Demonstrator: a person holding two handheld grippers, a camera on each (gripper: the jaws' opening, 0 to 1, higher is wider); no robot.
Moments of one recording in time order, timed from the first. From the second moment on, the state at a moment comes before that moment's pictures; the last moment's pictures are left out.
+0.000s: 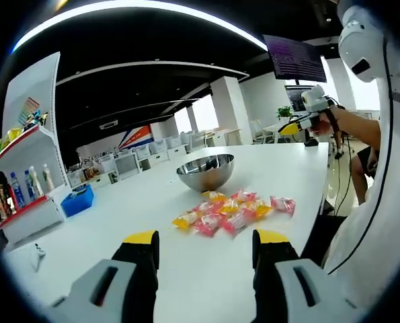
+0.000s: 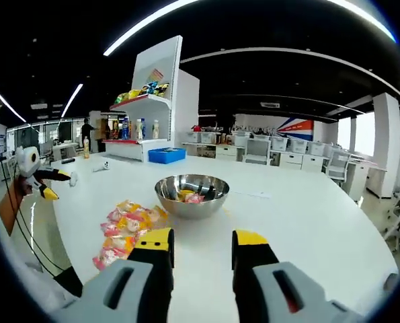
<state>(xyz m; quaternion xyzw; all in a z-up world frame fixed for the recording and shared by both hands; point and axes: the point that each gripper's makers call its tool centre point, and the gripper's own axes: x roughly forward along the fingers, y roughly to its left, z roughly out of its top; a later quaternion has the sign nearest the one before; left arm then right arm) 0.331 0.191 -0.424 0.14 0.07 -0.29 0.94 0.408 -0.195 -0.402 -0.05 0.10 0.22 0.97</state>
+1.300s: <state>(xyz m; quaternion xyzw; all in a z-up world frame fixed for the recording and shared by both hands) 0.334 0.191 -0.434 0.13 0.07 -0.30 0.94 0.356 -0.182 -0.442 0.00 0.17 0.18 0.97</state>
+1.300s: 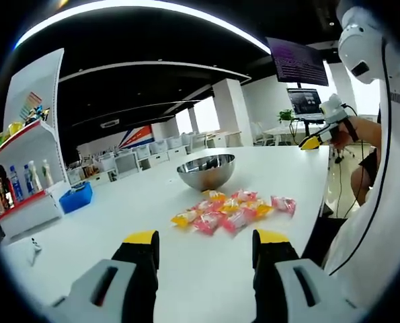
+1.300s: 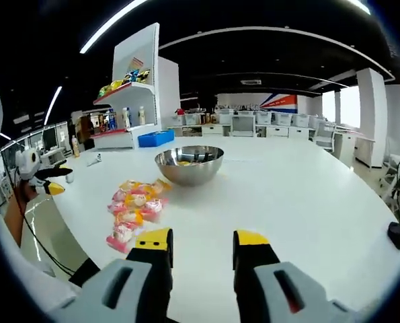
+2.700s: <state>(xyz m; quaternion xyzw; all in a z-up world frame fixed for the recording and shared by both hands) 0.337 0.213 -0.436 0.12 0.07 -0.28 0.95 0.352 -0.071 -0.431 0.04 0.20 0.27 0.94</state>
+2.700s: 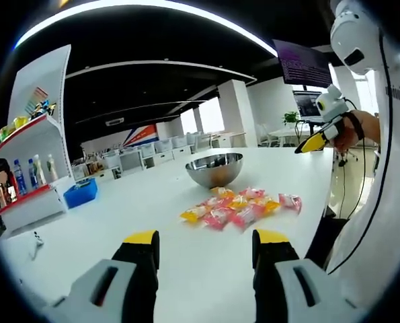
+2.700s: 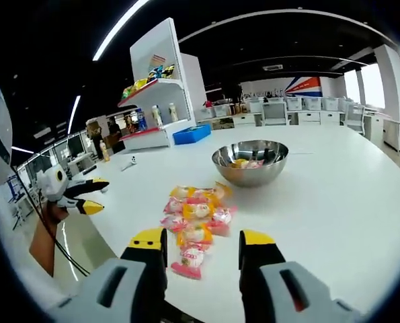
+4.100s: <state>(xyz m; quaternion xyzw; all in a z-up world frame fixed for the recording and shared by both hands) 0.334 0.221 -0.438 0.11 0.07 -0.27 0.95 0.348 -0.040 -0.455 0.03 0.25 0.29 0.93</state>
